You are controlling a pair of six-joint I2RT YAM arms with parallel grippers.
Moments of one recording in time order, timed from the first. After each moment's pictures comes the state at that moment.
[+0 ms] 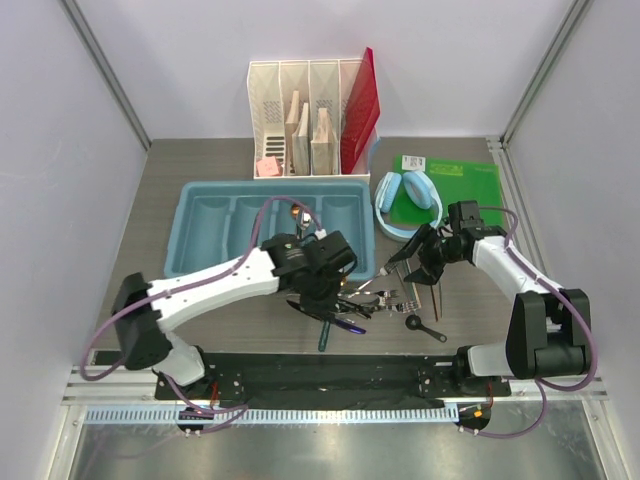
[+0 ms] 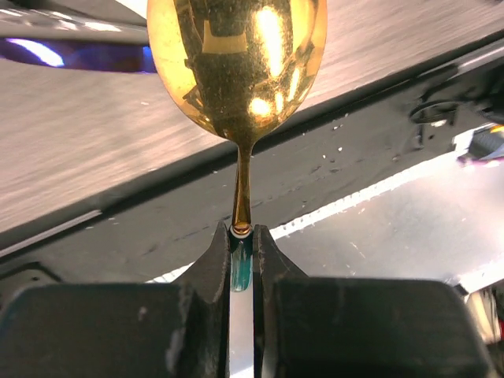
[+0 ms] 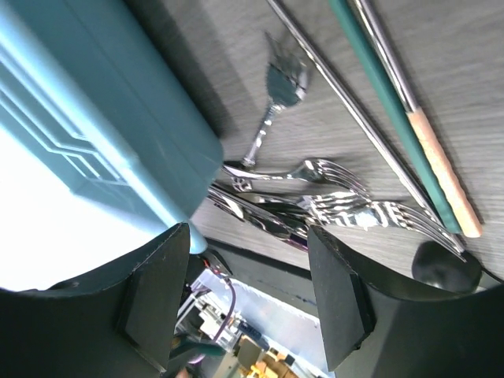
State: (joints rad) left arm -1.10 1.56 1.36 -1.03 0.07 -0.84; right arm 0.06 1.36 0.81 -0.61 -0.56 0.82
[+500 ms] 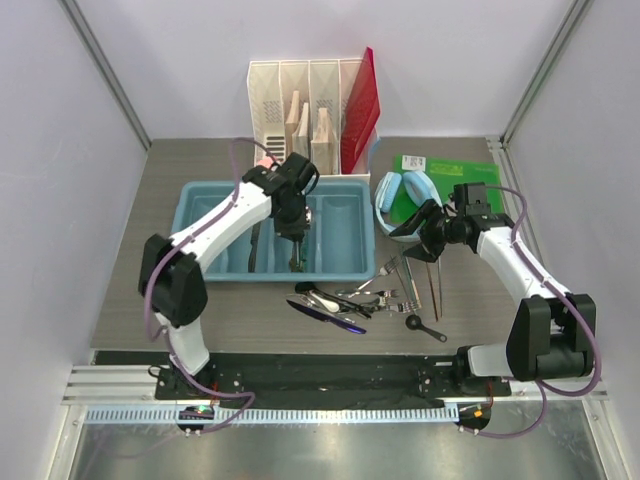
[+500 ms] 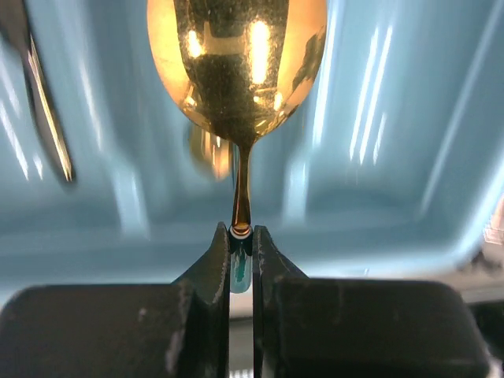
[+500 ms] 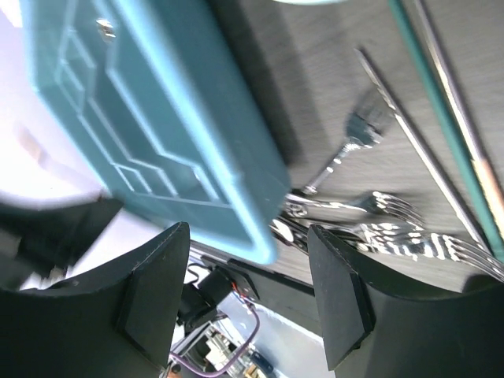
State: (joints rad) left arm -0.64 1.75 1.59 -1.04 -0.08 -0.65; right arm 0.06 1.35 0.92 -0.57 -0.54 0.87
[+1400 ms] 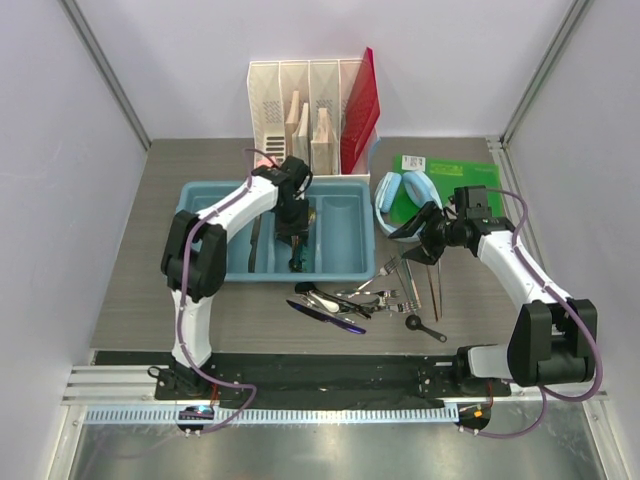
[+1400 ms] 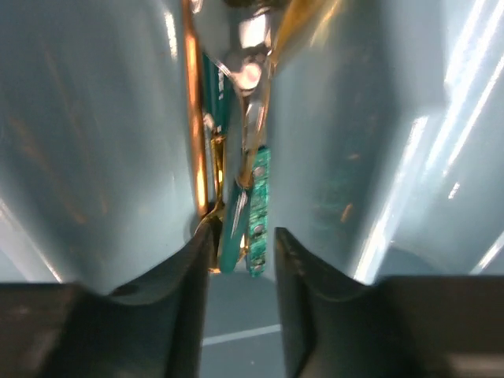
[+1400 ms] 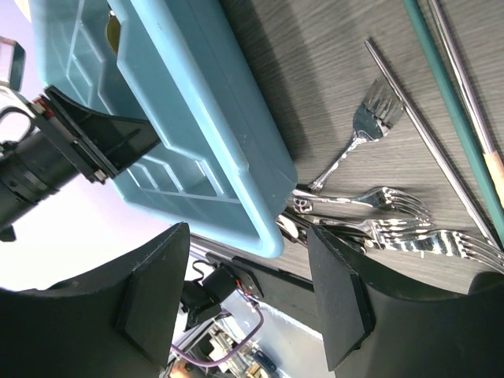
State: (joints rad) left arm -0.50 2.06 1.70 -0.96 0.10 -0.50; right arm 0.06 1.32 0.91 -0.56 -0.56 0.89
